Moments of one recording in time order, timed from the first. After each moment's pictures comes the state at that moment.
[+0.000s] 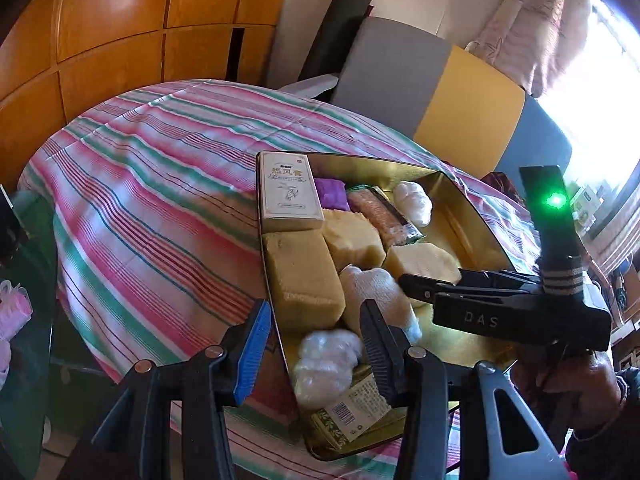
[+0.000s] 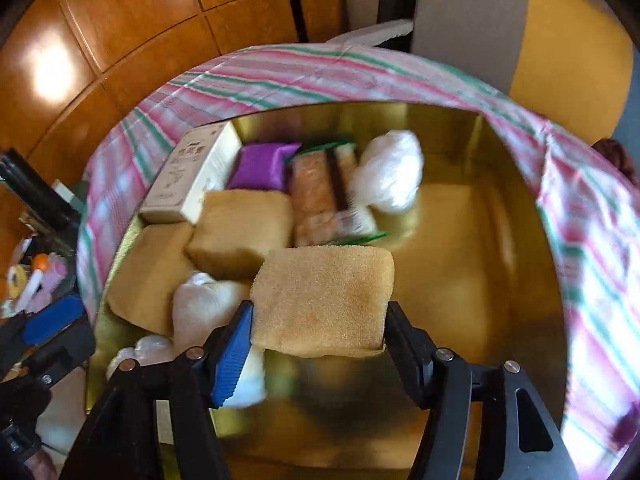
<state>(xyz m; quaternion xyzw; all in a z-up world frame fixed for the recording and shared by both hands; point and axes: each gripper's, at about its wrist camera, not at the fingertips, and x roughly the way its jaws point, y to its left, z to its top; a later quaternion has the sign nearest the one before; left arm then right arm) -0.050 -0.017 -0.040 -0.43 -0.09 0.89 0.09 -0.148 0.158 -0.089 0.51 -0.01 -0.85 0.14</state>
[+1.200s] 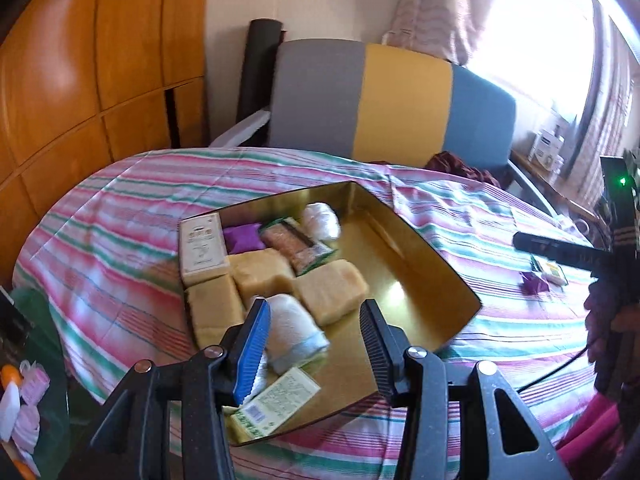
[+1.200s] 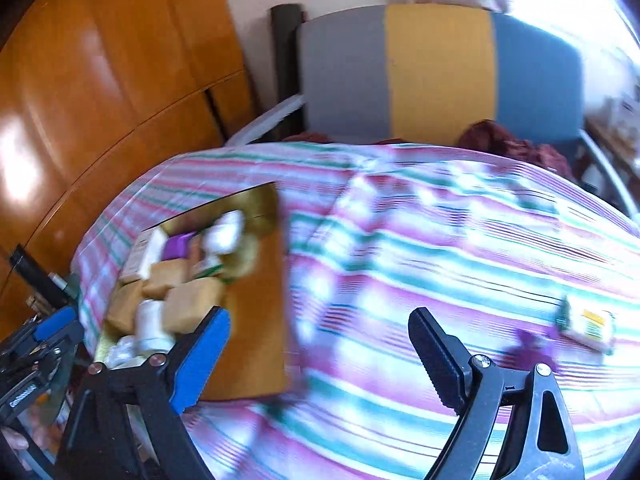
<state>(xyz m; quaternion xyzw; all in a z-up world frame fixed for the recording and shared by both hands) -0.010 0.071 0.013 -0.37 0.03 0.91 0.16 -0.033 0.353 -0.004 0.39 -0.10 -0.91 0.00</state>
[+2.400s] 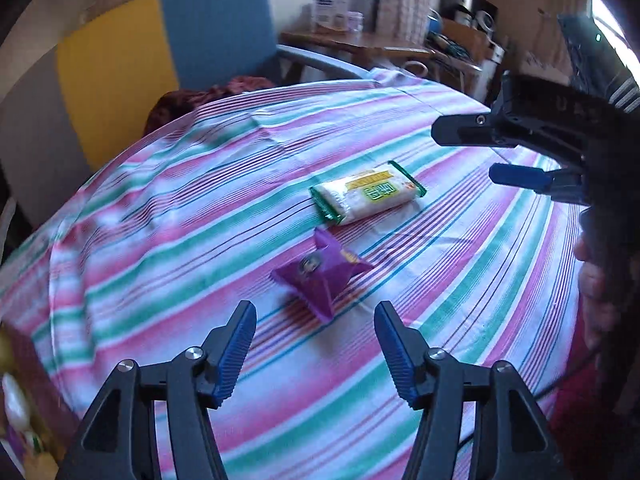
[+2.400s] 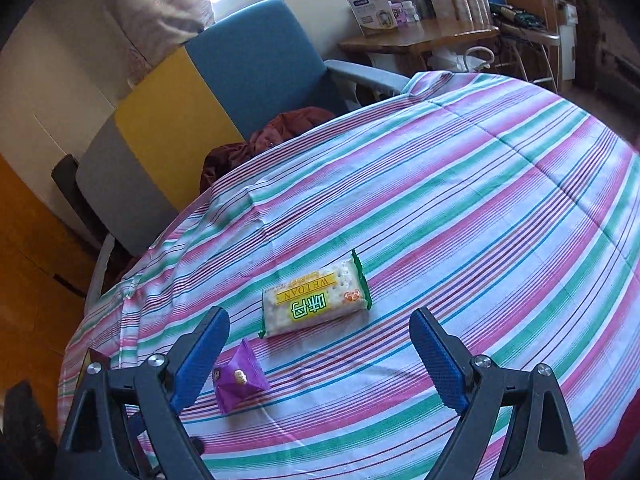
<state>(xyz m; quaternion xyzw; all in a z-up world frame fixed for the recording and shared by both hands) -0.016 0.428 -0.056 -0.41 0.25 0.74 0.47 0.082 0.596 -0.042 0.32 -0.35 -0.84 -0.27</state>
